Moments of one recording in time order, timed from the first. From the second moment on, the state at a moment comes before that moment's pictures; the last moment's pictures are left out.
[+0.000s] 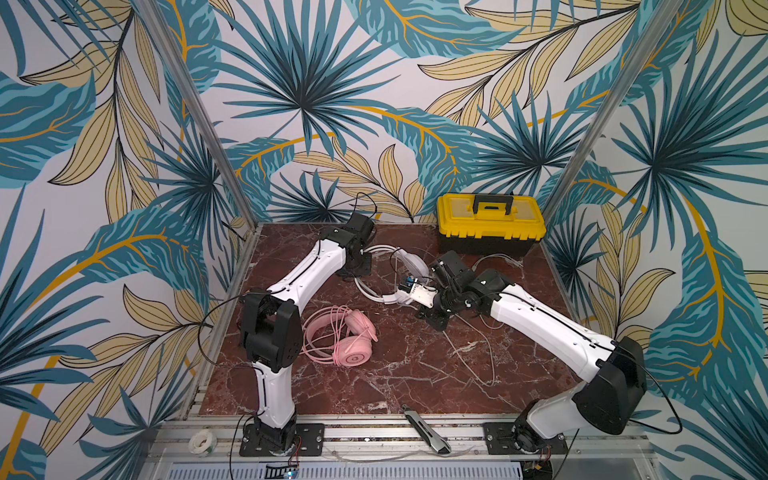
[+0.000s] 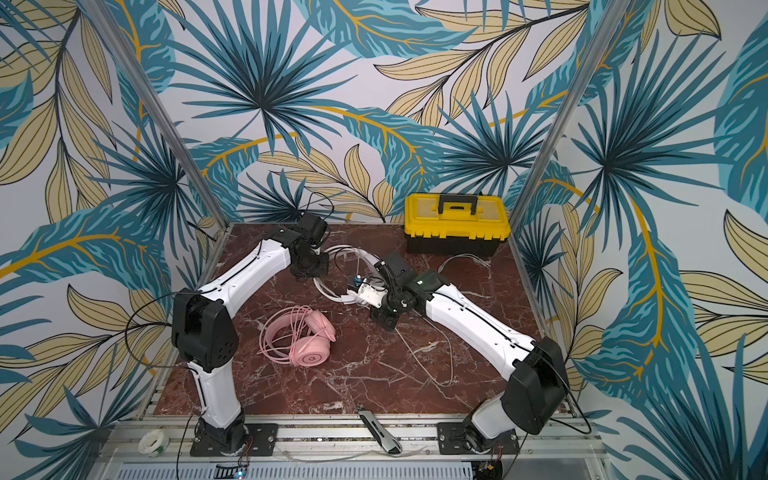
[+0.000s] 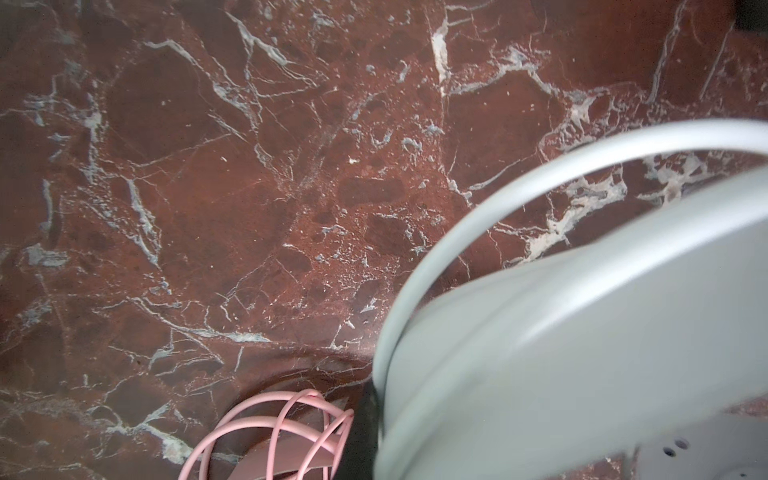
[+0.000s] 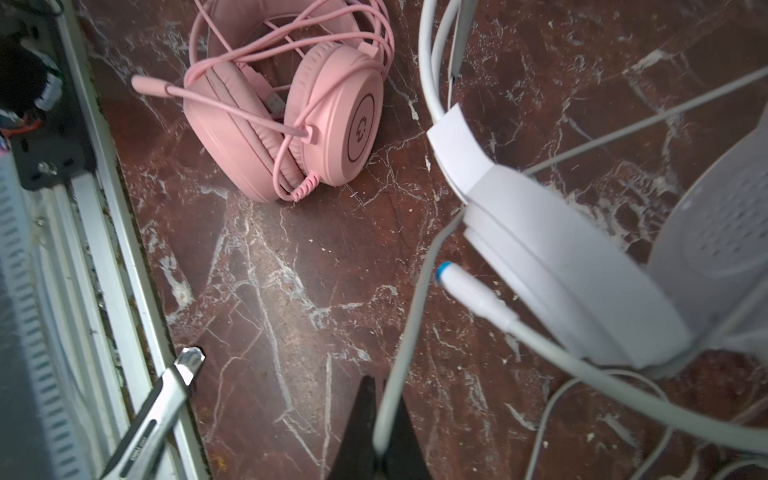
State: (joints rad) left arm -0.42 1.93 1.76 -1.02 -0.09 -0.36; right arm 0.66 1.50 1.33 -0.88 -0.21 -0.48
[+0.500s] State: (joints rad) left arm -0.48 1.98 1.82 -1.06 -0.03 -0.17; right arm 0.66 1.48 1.37 -0.87 -0.07 -0.97
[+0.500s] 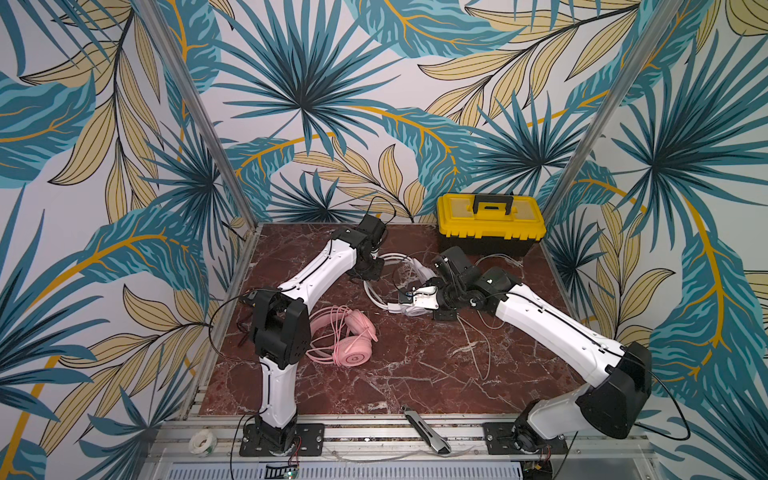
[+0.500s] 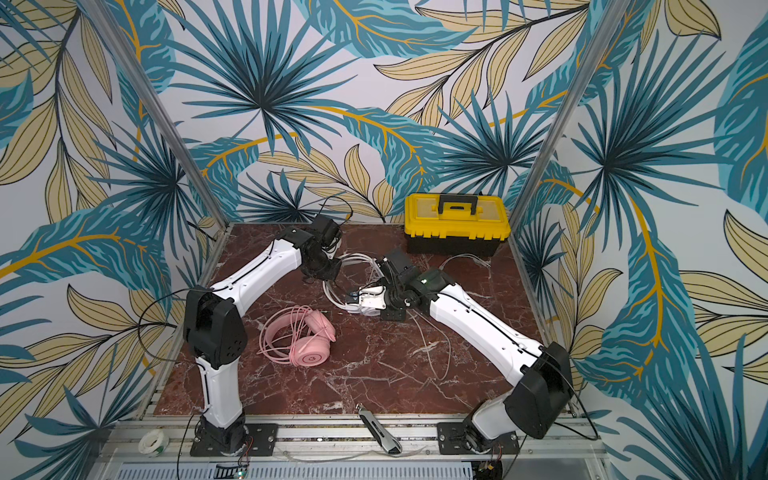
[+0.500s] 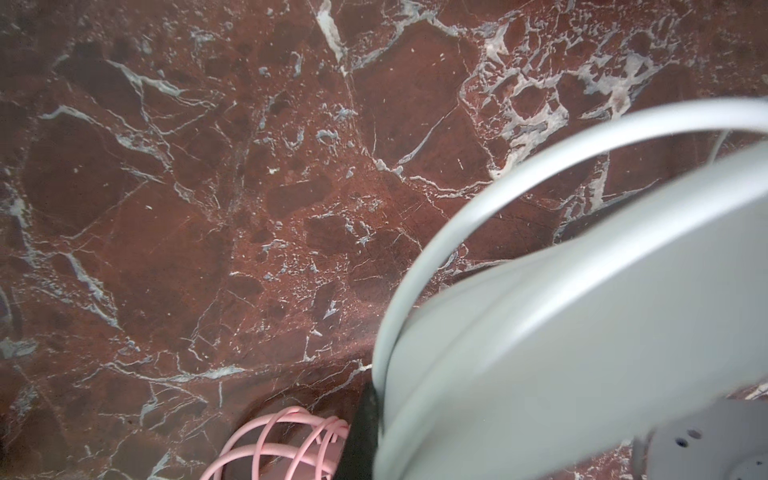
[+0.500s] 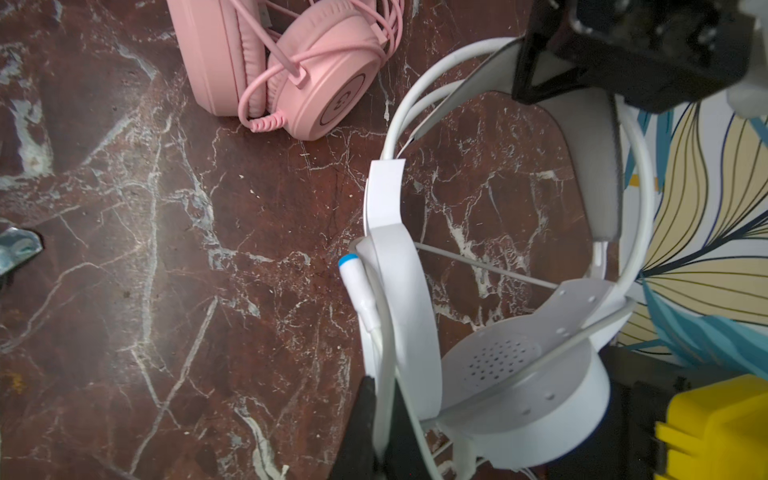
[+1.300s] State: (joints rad) left arm -0.47 2.02 1.89 -1.10 0.00 -0.17; right arm 0.68 1.57 1.60 -1.18 -0.04 -1.11
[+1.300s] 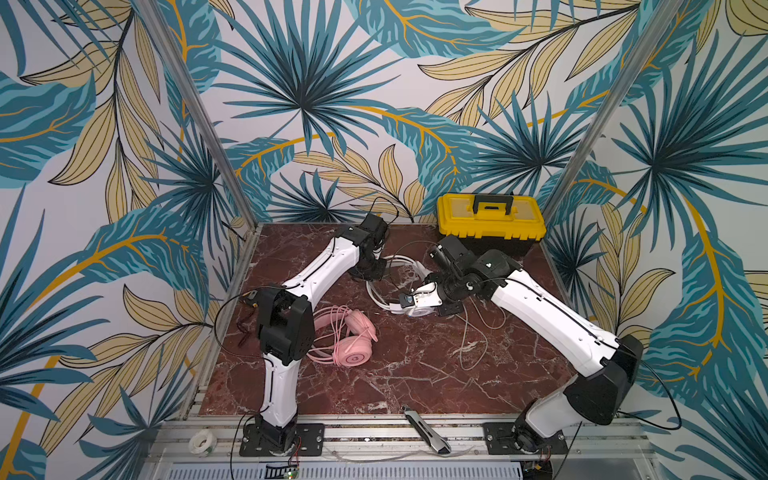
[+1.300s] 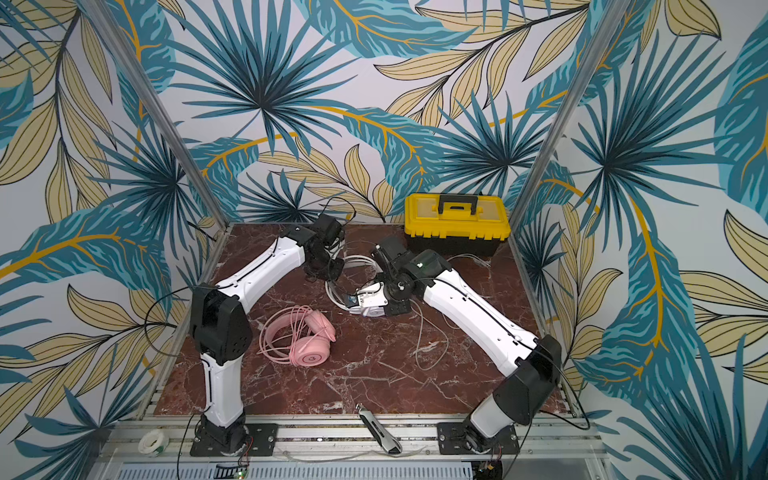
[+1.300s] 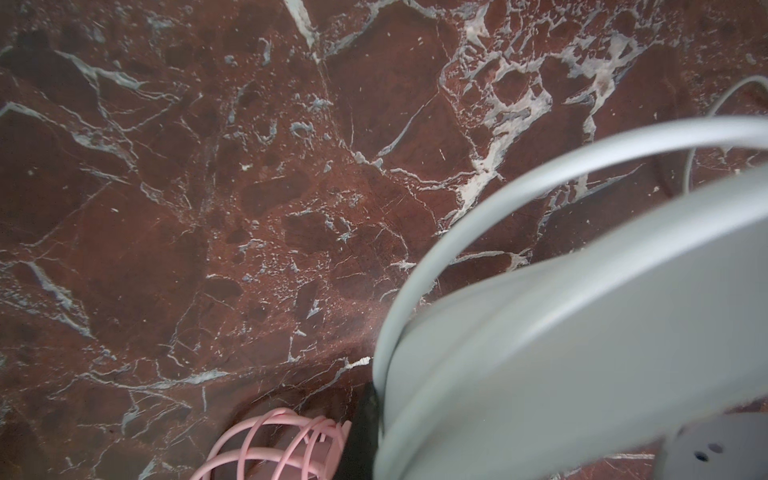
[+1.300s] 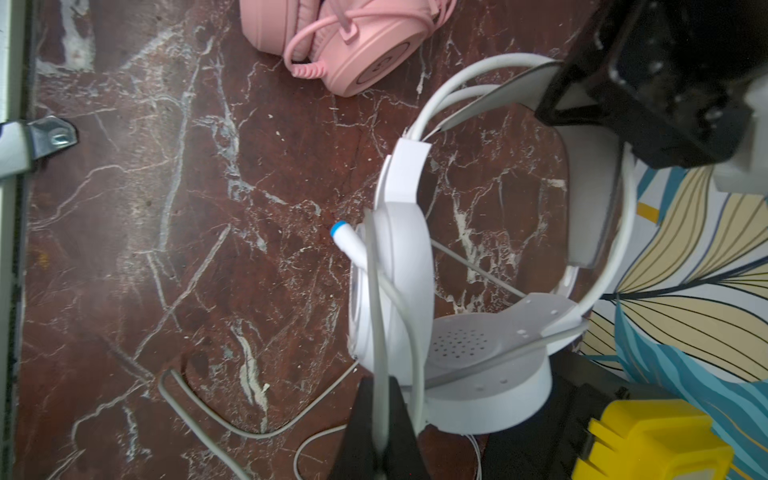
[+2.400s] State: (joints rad) left arm -0.52 2.02 1.89 -1.12 0.06 -0.09; right arm 0.69 1.64 1.58 -0.86 0.07 -1.34
